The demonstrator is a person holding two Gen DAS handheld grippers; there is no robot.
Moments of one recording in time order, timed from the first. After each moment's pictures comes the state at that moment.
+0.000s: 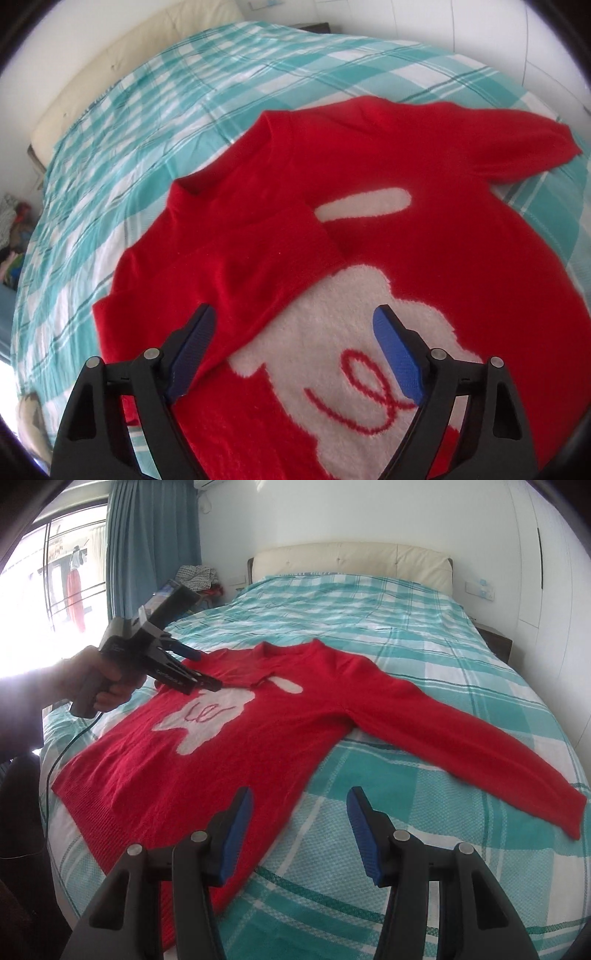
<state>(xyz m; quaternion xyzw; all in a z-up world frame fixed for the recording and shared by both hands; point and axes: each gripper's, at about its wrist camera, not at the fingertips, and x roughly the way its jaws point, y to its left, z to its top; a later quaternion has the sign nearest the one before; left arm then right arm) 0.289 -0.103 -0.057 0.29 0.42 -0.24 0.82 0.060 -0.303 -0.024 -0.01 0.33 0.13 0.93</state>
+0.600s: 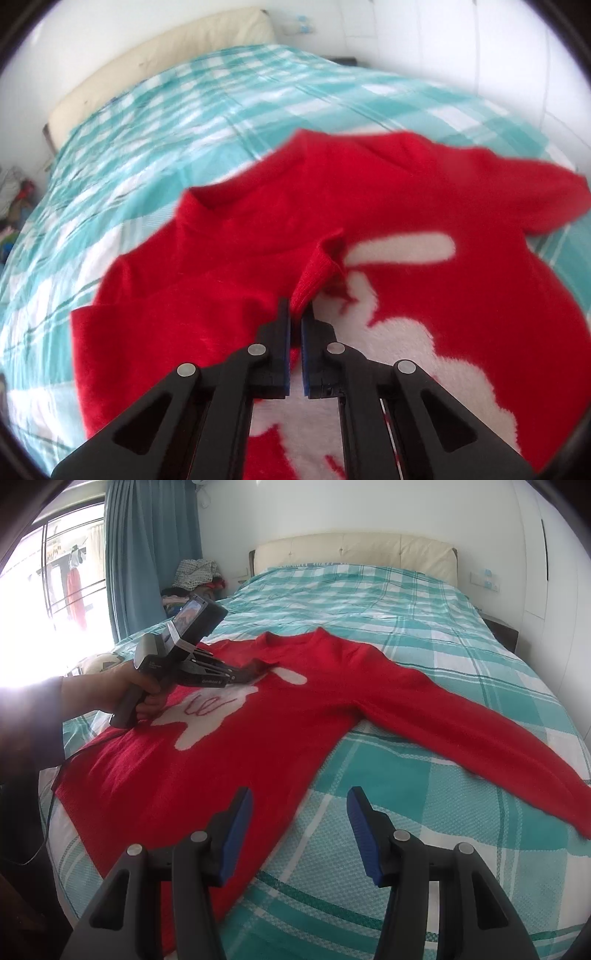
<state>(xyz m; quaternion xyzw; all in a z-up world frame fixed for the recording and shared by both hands) 0.309 -0.077 -0.050 0.18 0.37 -0.22 0.88 0.072 -0.302 -0.031 -0.01 0.35 0.13 0.93</state>
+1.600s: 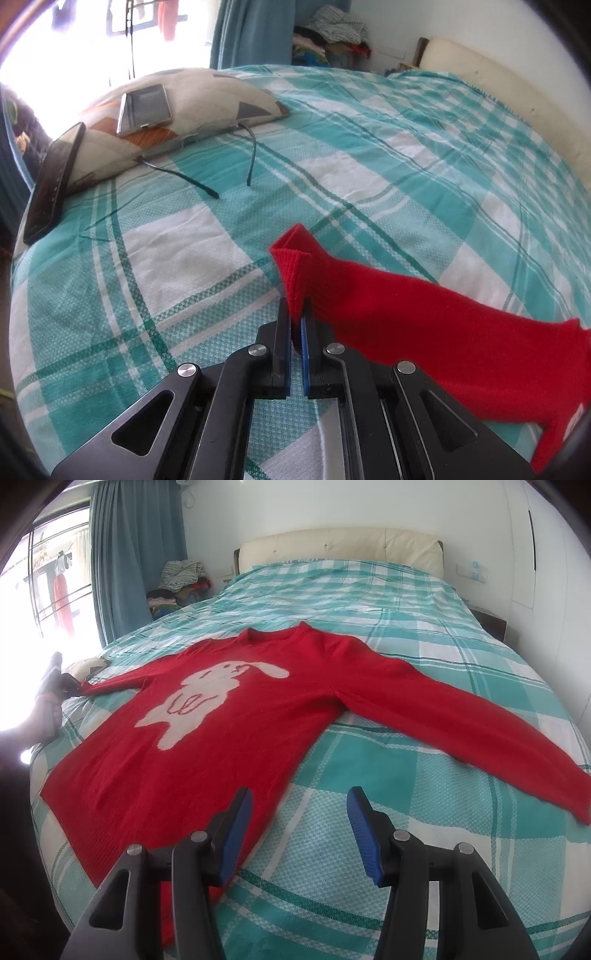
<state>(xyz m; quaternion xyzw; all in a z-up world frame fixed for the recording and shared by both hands) 0.259 0.347 -0.084 -0.18 0.39 0.28 0.86 0.077 -0.311 -0.043 0.01 0.36 0.11 0.93</state>
